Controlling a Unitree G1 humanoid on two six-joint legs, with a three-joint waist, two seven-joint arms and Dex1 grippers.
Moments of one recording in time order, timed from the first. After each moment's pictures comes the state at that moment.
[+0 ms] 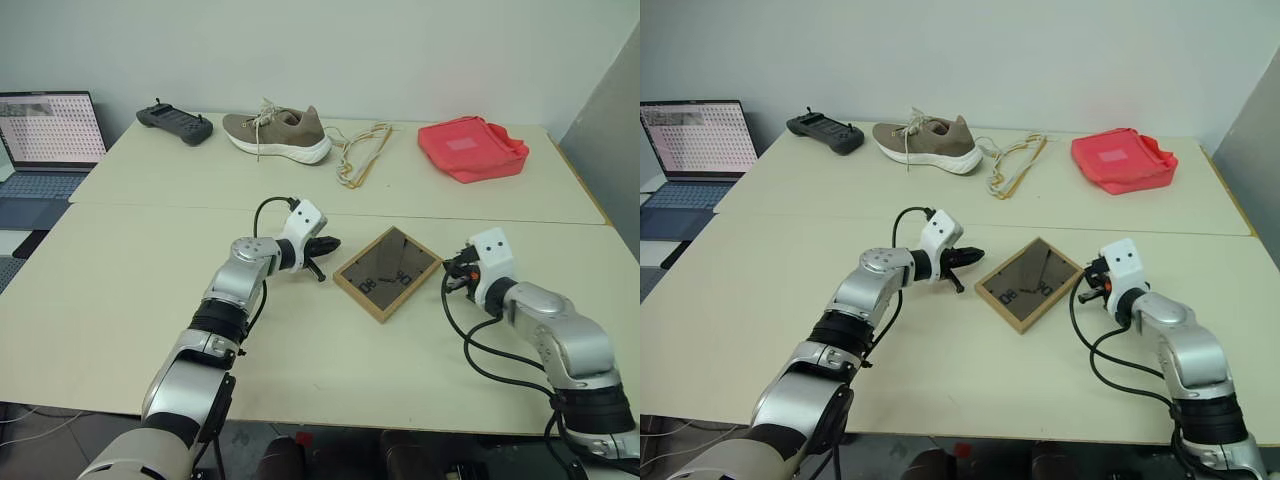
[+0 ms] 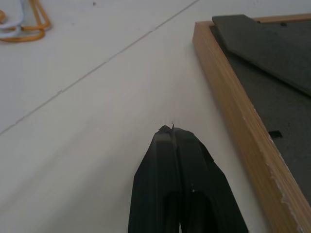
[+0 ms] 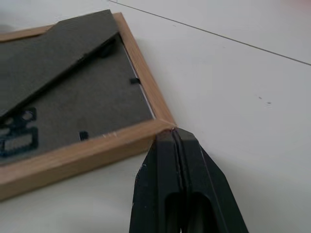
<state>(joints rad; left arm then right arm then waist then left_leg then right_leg) -0.82 0.31 -0.17 0.61 -0.06 0.30 -0.81 -0.37 -0.49 -0.01 -0.18 0.26 0.80 0.33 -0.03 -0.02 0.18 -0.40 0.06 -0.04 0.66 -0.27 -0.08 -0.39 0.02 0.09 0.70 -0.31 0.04</state>
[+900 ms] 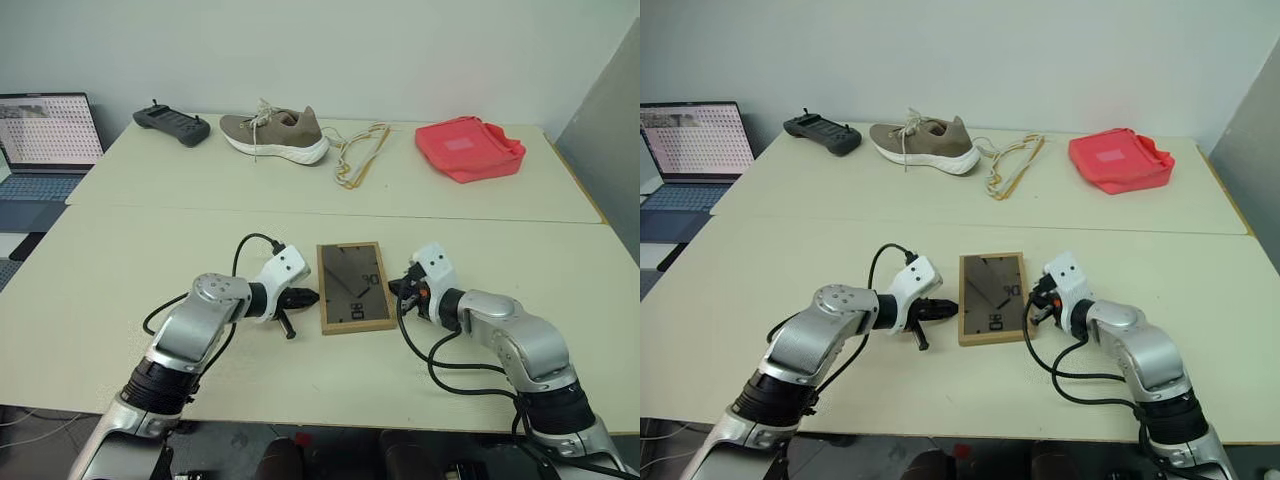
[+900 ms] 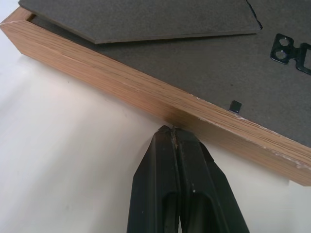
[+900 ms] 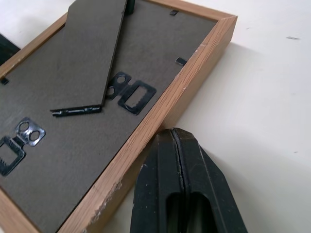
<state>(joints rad) -0.44 0.60 -0.22 -0.20 -0.13 0.84 -0.91 -0.37 -0.43 0.17 -0.30 0.30 0.93 0.51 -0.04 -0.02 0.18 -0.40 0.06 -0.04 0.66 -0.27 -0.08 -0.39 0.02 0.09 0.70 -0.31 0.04</state>
